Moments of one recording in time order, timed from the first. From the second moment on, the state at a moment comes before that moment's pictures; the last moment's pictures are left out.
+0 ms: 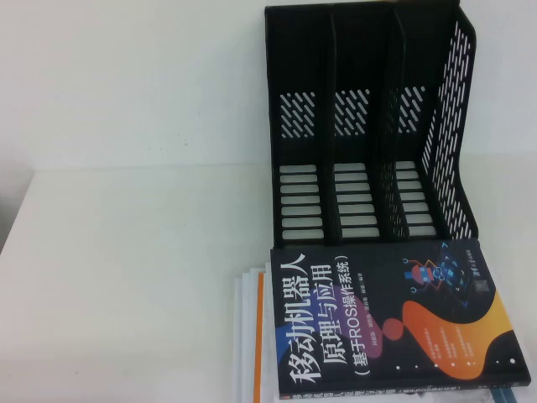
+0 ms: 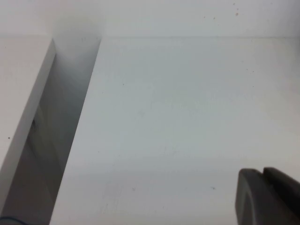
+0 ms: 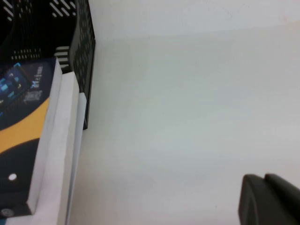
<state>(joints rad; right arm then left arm) -0.05 -0.01 0.02 -0.07 0.42 0.12 -0.06 -0.01 0.02 0.12 0.37 -0.23</state>
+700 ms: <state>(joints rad) -0.05 -0.01 0.02 -0.07 0.42 0.12 -0.06 -0.01 0.02 0.18 0.30 -0.23</state>
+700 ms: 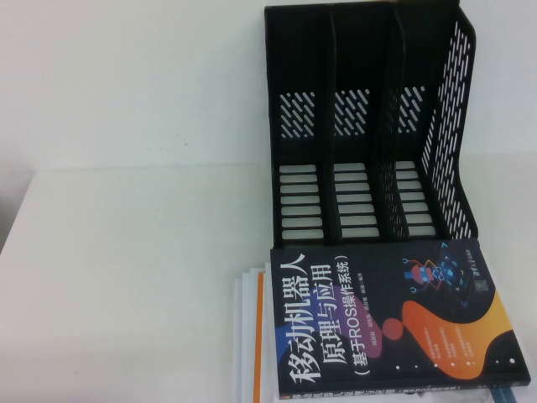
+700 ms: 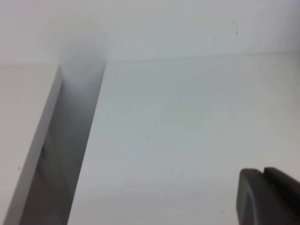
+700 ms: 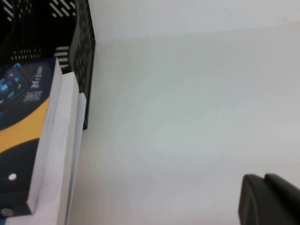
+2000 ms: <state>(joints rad) -0.05 -0.01 0.03 -0.07 -0.35 0.17 -0.06 -0.01 0.02 0.20 -0.34 -0.35</state>
